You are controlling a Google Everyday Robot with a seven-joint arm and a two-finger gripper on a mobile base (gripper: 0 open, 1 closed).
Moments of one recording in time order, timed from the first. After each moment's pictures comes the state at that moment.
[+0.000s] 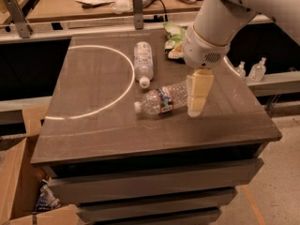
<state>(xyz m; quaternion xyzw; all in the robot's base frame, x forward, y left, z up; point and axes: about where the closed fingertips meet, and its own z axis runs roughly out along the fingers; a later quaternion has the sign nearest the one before) 0.526 -0.081 0.904 -0.76 0.63 0.04 0.16</state>
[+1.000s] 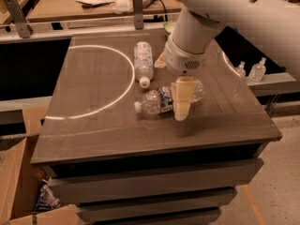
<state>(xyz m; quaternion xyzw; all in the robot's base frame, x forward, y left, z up) 0.539 -0.051 0.870 -0.78 0.61 0.05 0.13</state>
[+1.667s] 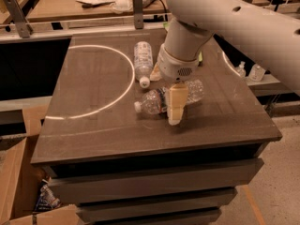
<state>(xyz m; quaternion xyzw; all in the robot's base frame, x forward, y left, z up) 0.533 -0.040 0.849 -0.79 0.60 0.06 0.10</state>
